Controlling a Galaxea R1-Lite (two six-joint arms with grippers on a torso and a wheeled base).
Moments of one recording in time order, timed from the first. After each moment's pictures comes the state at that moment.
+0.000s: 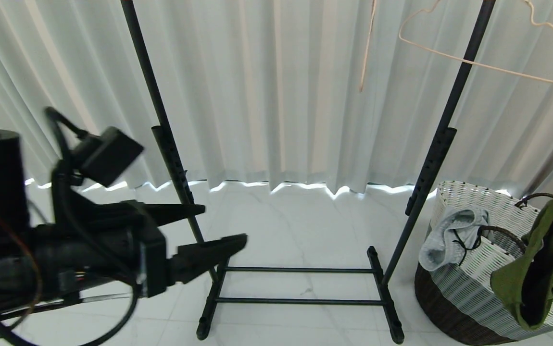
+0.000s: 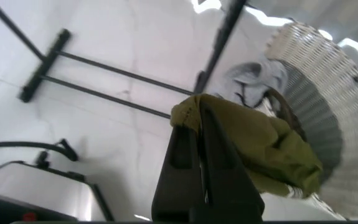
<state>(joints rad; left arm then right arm) -0.55 1.29 -0.73 -0.23 -0.33 -0.02 0.03 1.08 -0.88 0.21 0.27 -0.16</state>
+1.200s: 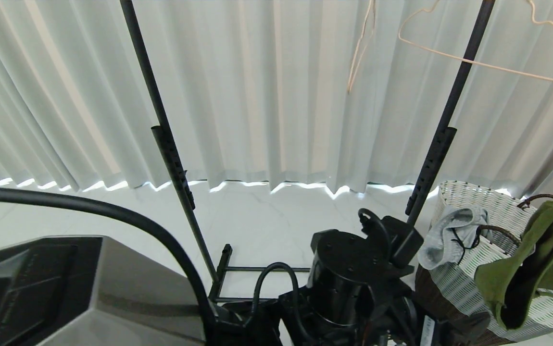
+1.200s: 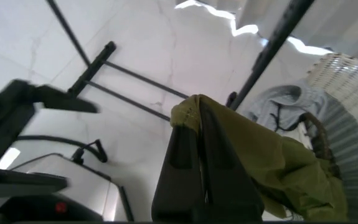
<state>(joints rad) -1.06 2.10 -1.03 -0.89 -0.21 -0.24 0.16 0.99 -0.85 0.21 0.33 -0.13</state>
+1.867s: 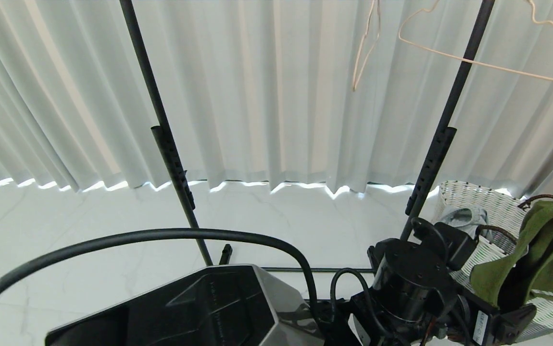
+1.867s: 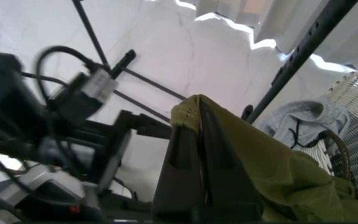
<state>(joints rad) -1.09 2.39 -1.40 -0.89 -0.21 -0.23 0.25 0.97 -0.84 0.17 0.33 -0.09</state>
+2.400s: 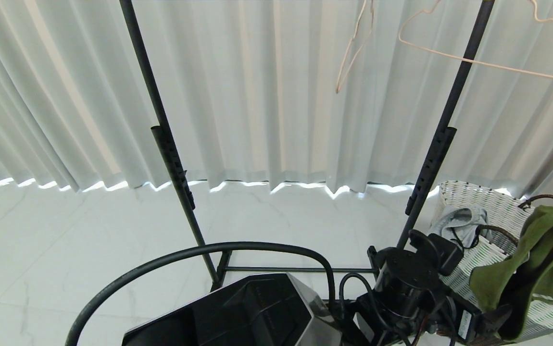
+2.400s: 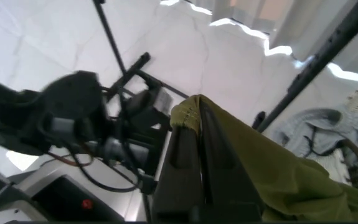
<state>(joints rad) -1.06 2.53 -1.52 -0.89 -0.21 -0.19 0.32 0.94 -0.84 0.18 0.33 -0.07</state>
